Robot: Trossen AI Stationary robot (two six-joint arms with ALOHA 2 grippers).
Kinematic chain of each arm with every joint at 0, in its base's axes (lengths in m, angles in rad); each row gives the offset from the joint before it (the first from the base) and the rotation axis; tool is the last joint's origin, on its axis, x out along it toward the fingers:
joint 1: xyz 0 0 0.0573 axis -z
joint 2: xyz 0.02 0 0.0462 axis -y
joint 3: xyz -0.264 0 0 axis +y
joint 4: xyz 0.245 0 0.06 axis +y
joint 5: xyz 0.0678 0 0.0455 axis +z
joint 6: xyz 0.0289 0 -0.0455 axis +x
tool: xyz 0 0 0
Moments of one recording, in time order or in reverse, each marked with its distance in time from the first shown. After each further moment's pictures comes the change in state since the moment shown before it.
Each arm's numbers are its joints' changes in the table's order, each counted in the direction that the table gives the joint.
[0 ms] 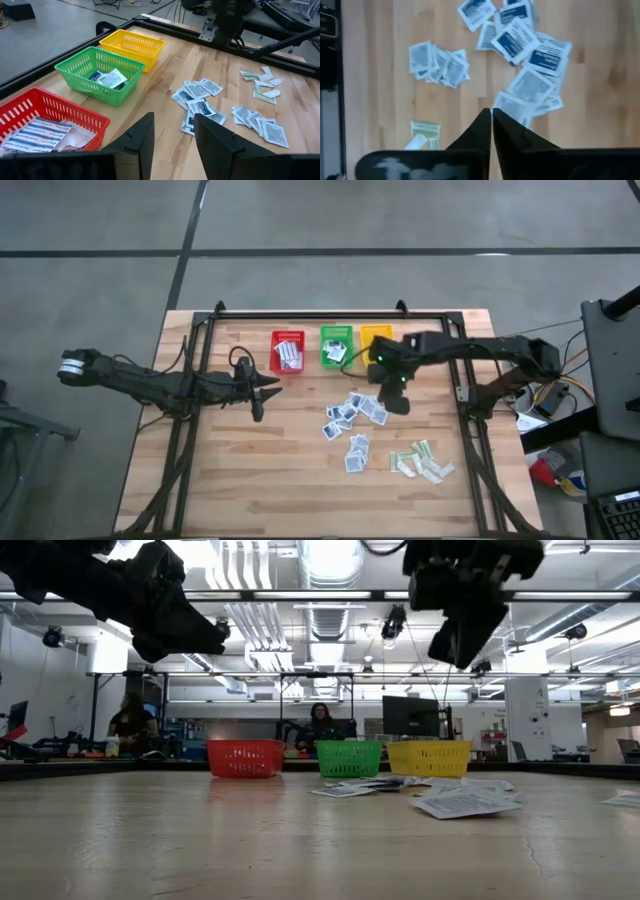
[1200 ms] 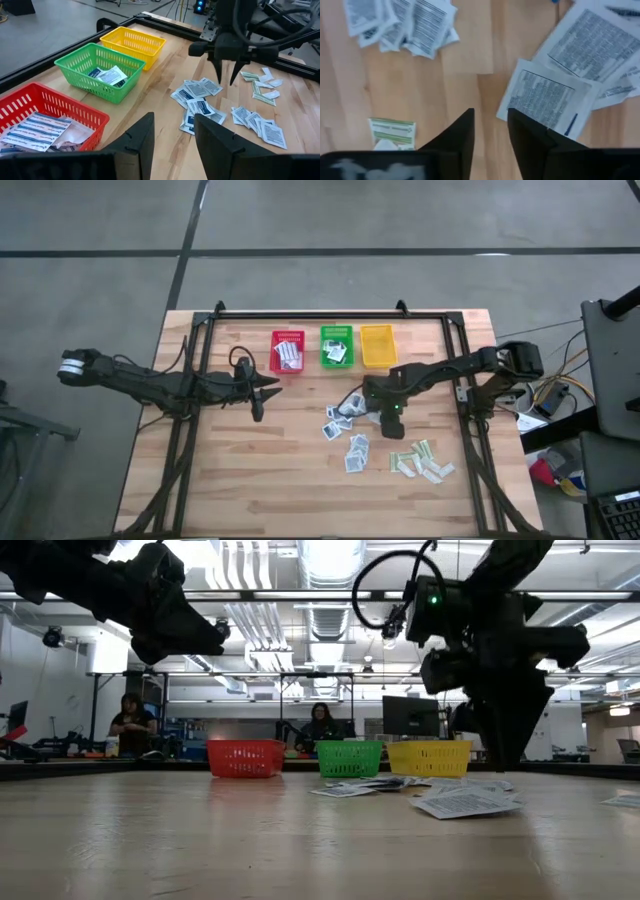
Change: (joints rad) left arm 0.000 0.000 0.000 0.008 0.000 -0.028; right arm -0.128 -0.173 0.249 -0.270 -0.077 0.132
